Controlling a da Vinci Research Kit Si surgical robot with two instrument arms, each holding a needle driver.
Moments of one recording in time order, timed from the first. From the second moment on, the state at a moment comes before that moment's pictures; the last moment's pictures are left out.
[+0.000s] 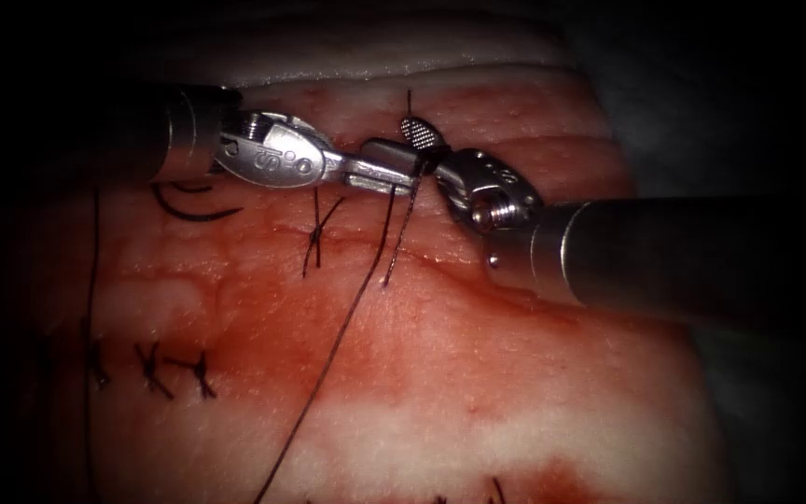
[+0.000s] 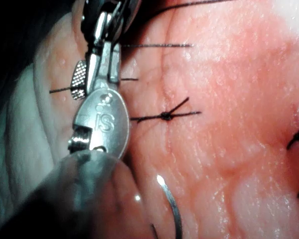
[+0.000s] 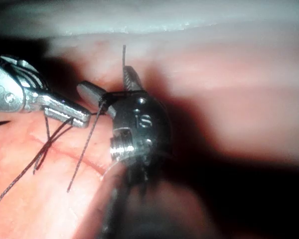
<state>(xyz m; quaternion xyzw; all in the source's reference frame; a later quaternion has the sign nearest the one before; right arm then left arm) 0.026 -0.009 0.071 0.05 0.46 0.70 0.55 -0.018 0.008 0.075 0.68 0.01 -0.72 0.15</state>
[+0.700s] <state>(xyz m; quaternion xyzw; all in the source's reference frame) 0.027 -0.013 0.068 -0.02 0.48 0.67 0.57 -0.015 0.009 0.074 0.66 0.02 -0.74 0.12</state>
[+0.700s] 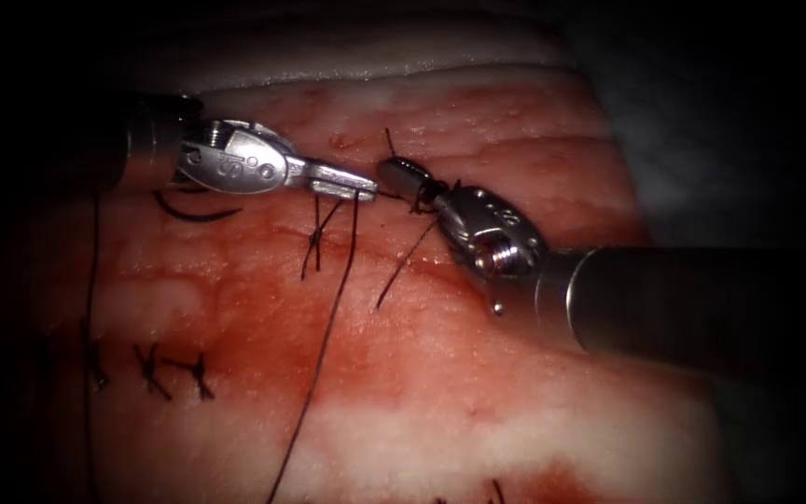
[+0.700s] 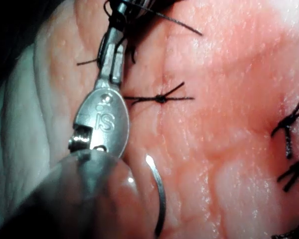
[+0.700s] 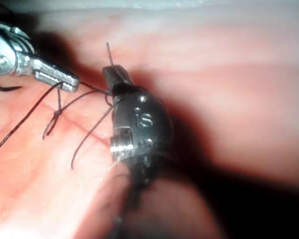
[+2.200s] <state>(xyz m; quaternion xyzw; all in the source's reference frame) 0.030 -0.026 0.061 -0.01 0.37 0.65 0.66 -0.019 0.027 0.078 0.65 -0.01 -0.76 0.05</state>
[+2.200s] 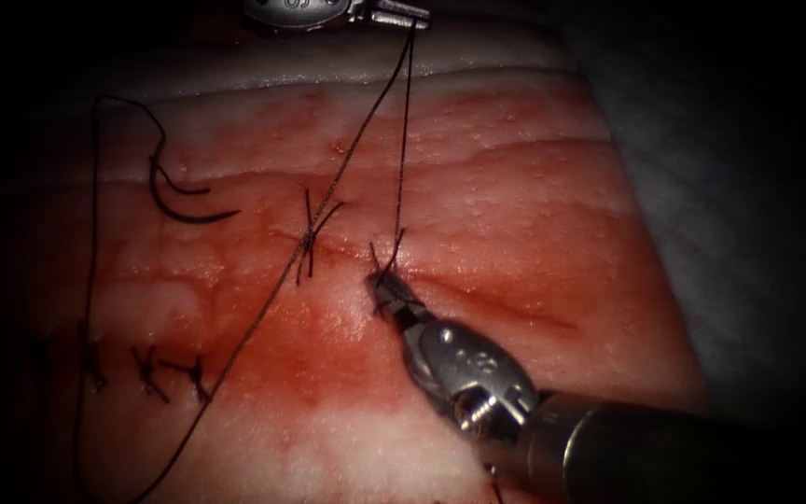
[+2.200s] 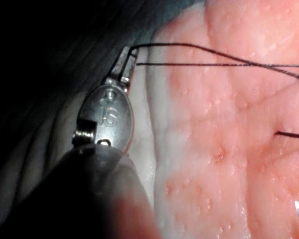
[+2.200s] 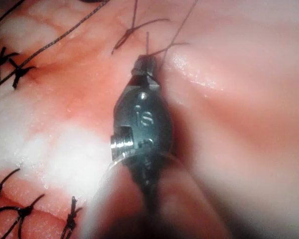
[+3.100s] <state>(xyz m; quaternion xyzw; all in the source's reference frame) 0.032 -0.028 0.061 0.08 0.39 0.72 0.57 -0.018 0.030 0.080 0.65 -0.02 -0.76 0.05</state>
